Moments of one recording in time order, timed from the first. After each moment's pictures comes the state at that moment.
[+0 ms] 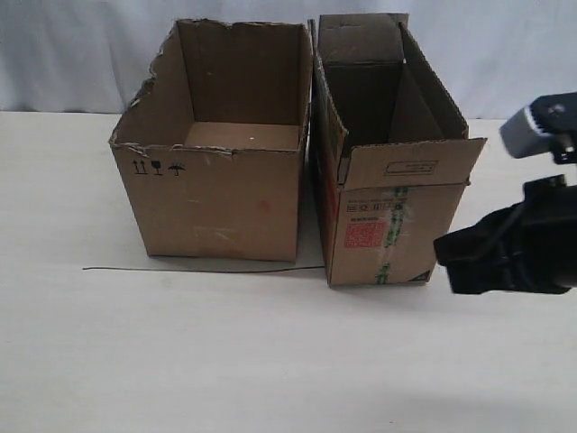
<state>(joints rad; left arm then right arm) -0.12 0.00 0.00 0.07 0.03 -0.03 0.47 1.02 -0.67 0.47 0.63 -0.39</state>
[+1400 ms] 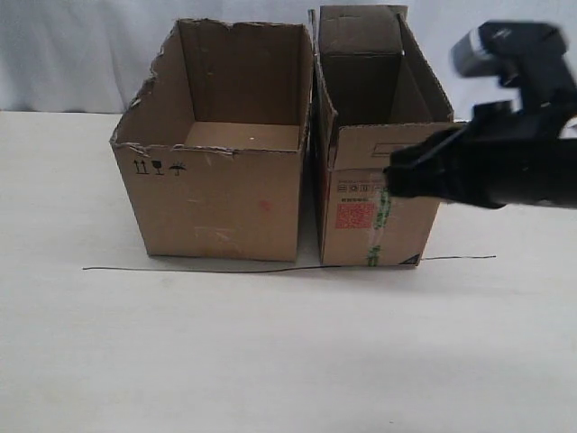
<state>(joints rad) -0.12 0.00 0.00 0.07 0.03 -0.03 0.57 1.15 -0.77 0.46 0.34 -0.33</state>
